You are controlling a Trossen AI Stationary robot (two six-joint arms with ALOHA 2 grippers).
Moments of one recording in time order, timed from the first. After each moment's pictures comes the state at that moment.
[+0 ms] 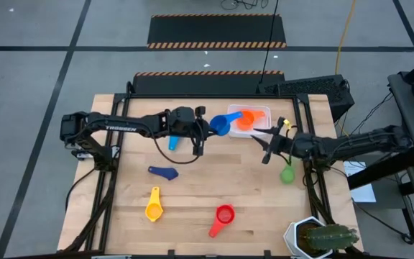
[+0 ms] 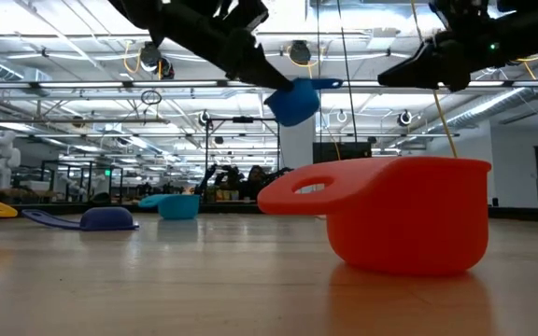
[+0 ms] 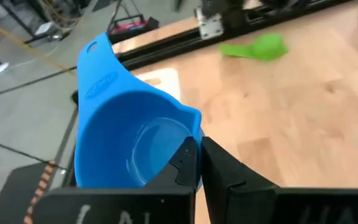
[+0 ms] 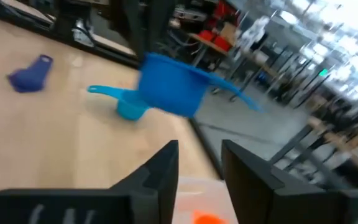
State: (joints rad) left arm 0.18 1.58 1.09 0.04 0.06 0.42; right arm 0.08 0.73 0.29 0.28 0.52 -0.41
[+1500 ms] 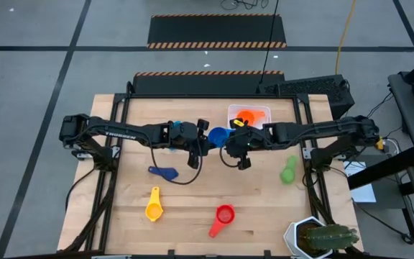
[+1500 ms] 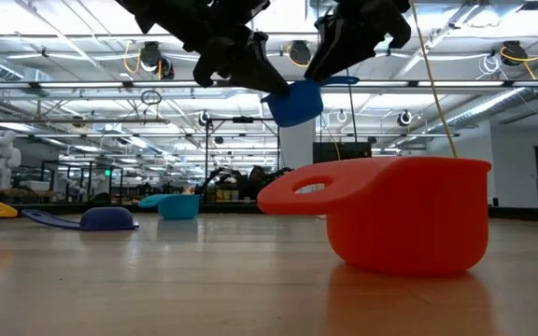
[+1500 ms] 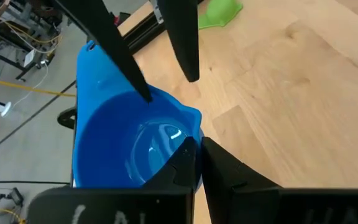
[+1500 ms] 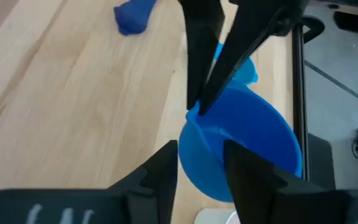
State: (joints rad) left arm 0.04 1.59 1.09 -0.06 -0.05 0.65; right arm 0.03 1.43 1.16 -0.52 0.21 -0.42
